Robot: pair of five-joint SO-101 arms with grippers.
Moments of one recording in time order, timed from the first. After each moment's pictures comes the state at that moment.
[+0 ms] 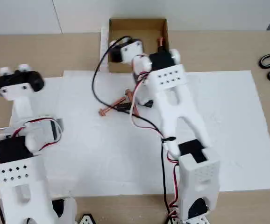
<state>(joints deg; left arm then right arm) -14.6 -44.9 33.2 82.9 2.5 -19.9 22.4 -38.3 98.2 16.1</state>
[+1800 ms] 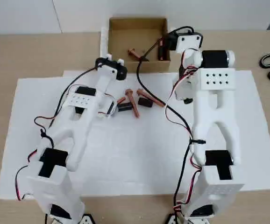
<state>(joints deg) 7.3 17.8 13.1 54.3 -8.9 -5.1 12.8 -26.9 98.3 11.6</state>
